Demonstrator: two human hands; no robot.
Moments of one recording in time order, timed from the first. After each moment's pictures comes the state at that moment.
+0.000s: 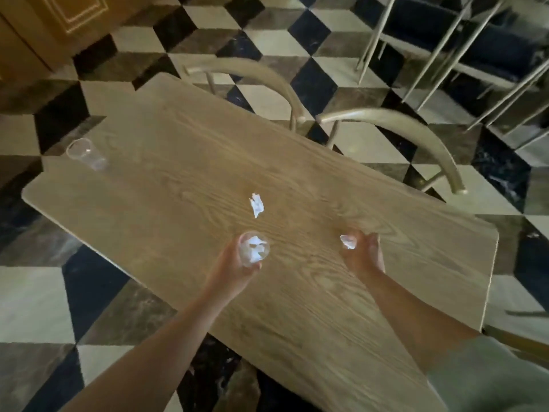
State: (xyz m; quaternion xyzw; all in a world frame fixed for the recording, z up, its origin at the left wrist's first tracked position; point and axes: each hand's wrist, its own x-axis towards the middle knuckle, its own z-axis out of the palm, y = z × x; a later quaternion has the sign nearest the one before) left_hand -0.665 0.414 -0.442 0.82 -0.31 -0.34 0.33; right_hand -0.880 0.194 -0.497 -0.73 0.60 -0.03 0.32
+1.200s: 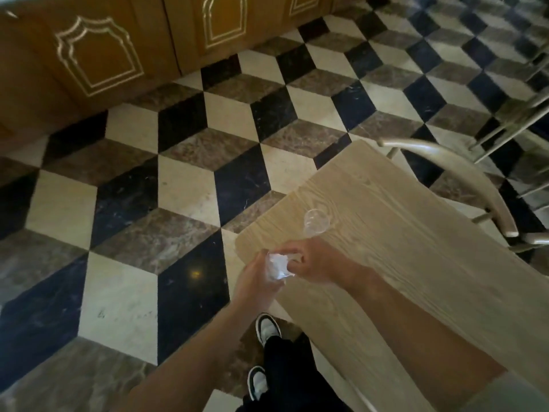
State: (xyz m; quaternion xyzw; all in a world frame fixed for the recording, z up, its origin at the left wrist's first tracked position) left_hand -0.196 0.630 -0.439 0.86 -0.21 -0.29 0.35; right_hand -0.251 0.467 -0.372 -0.90 0.10 0.16 0.40
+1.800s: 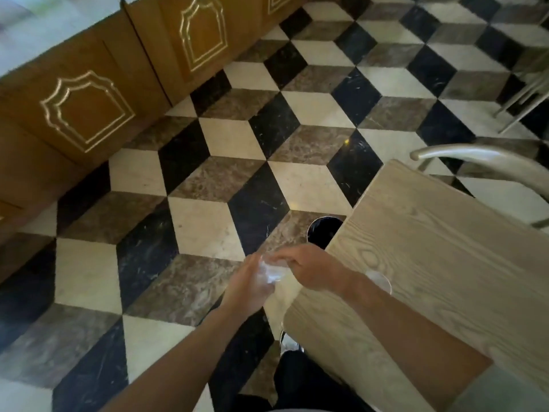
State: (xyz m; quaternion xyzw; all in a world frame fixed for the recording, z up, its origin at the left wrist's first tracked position) left_hand 0.049 0.620 -0.435 0.86 -0.32 -0.30 0.26; right_hand -0.040 0.454 -0.397 -0.88 0.14 0.16 0.42
